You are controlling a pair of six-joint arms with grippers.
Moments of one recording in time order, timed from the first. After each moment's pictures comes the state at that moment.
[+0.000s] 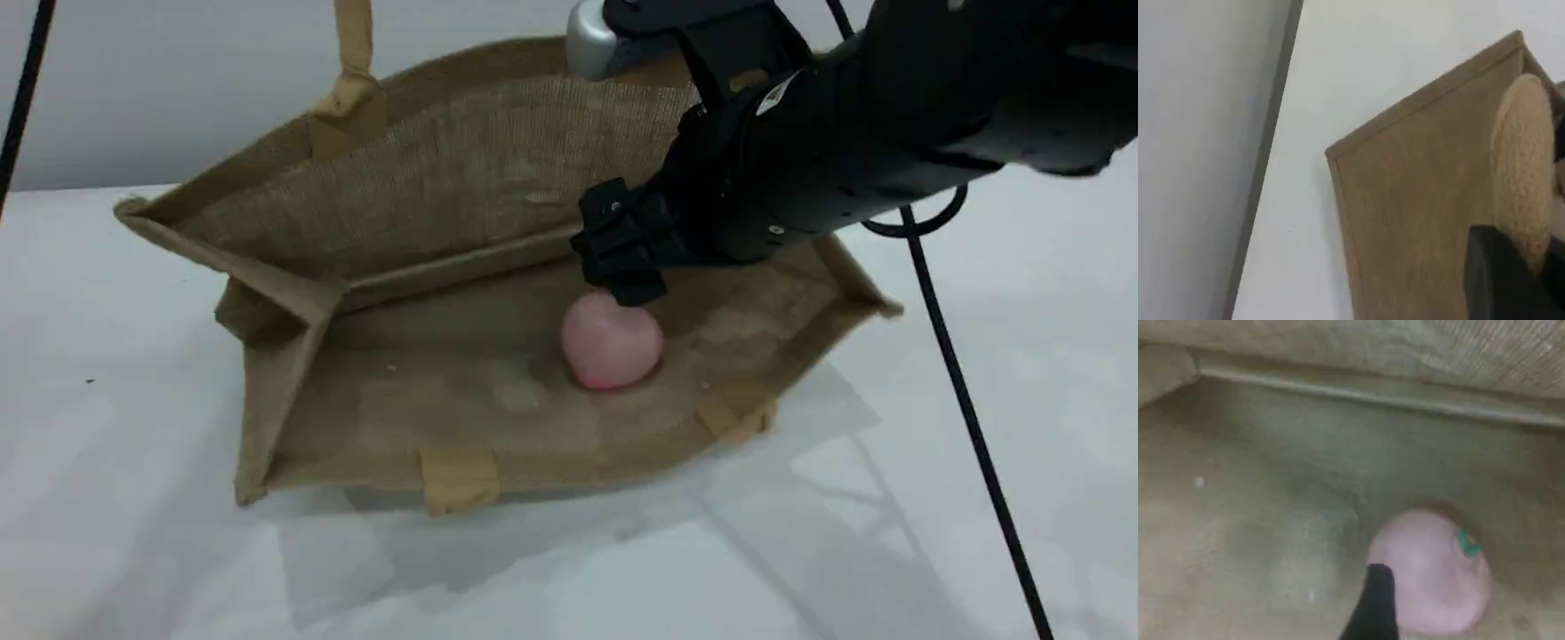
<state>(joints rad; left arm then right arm) -0.35 1.93 -2.08 -0.50 1.22 1.17 0.65 1.88 -0.89 0.56 -0.24 -0.45</state>
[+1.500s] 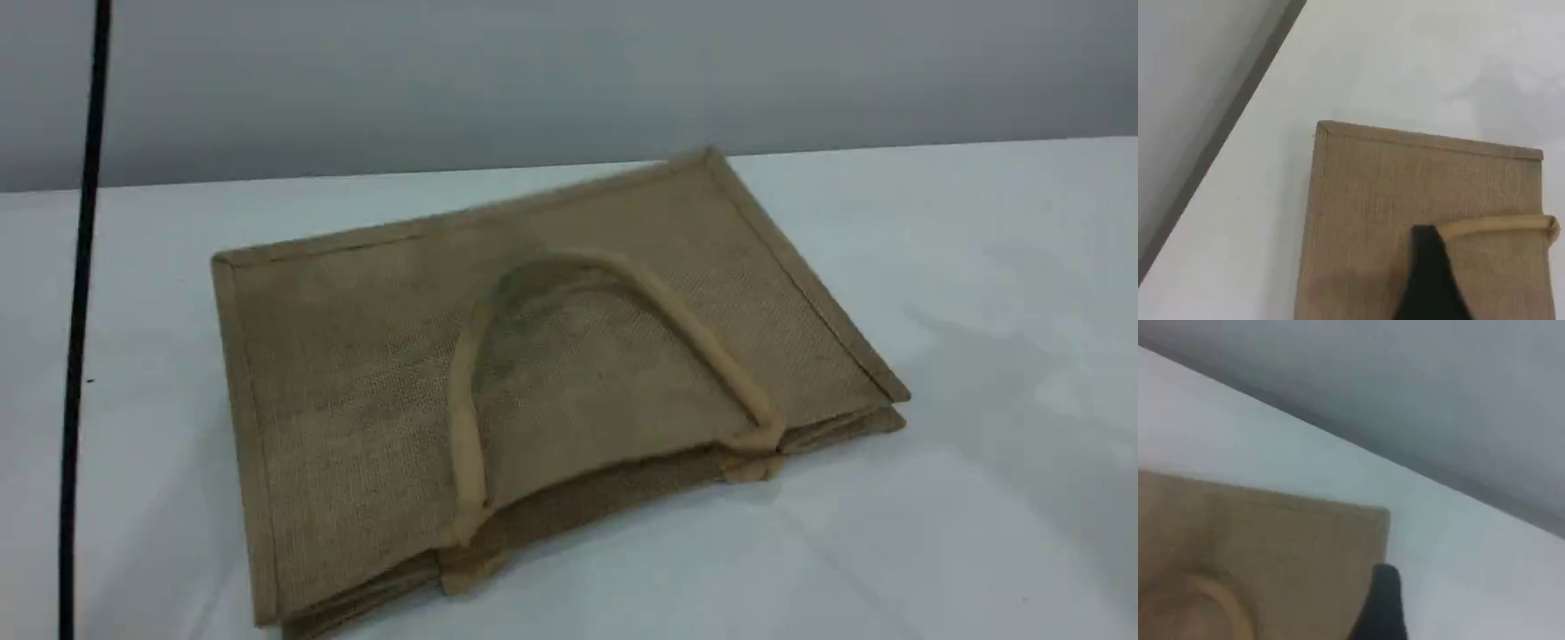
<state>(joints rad) -0.35 1.93 -2.08 -0.50 1.22 0.83 0.21 1.44 -1.09 0.41 0.34 -0.60</state>
